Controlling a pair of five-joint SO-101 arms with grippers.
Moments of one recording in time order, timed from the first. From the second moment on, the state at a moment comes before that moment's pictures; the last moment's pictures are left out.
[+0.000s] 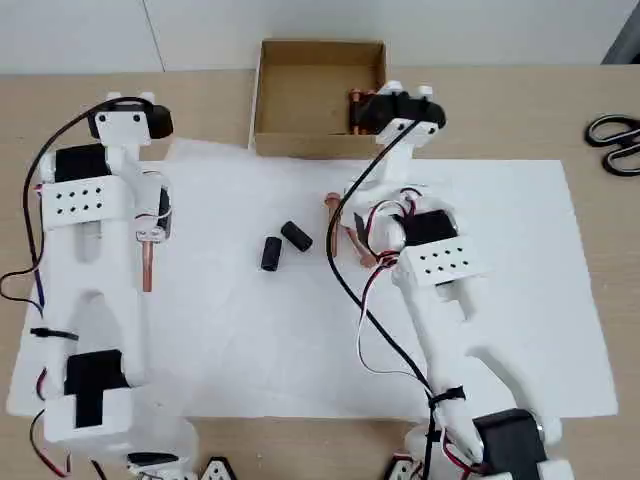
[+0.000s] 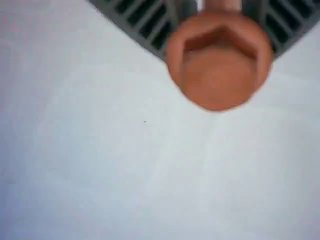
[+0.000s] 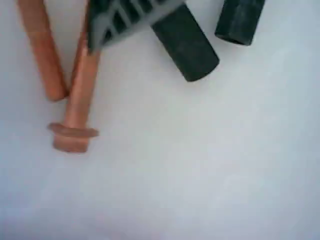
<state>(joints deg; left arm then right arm) -13.2 3.9 -4.1 94.3 -3.6 -18.6 -14.8 27.3 44.2 -18.3</state>
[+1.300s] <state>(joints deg) -13.2 3.9 -4.1 95.2 -3.5 -33.5 -10.5 27.2 36.2 -18.3</state>
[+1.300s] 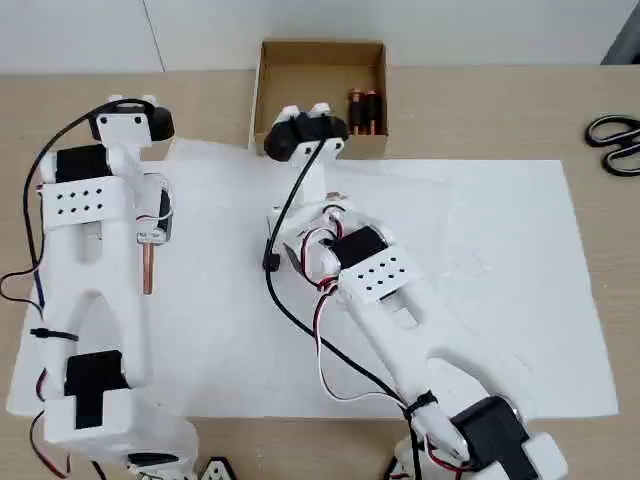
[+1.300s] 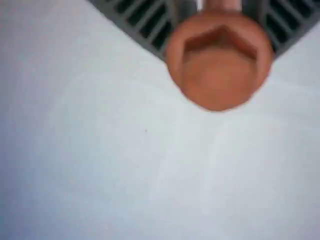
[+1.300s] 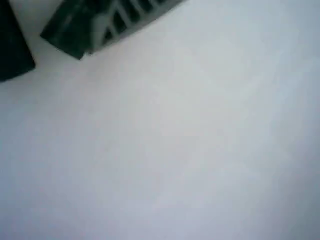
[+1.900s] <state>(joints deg) -13.2 3.9 -4.1 96.7 -3.5 -36.5 -4.3 27.2 28.9 -18.3</state>
